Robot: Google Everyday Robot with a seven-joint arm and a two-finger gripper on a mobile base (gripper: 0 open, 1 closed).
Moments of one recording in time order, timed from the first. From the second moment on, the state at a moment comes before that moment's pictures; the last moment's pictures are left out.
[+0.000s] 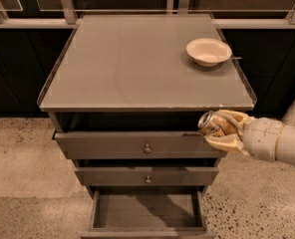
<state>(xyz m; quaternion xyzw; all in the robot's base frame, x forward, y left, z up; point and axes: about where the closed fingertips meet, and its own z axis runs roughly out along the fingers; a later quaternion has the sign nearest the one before) 0.494 -0.204 0.788 -0.49 0.68 0.10 0.54</state>
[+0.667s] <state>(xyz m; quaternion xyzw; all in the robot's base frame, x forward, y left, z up) 0.493 -0.205 0.804 -0.50 0.67 0.09 0.55</state>
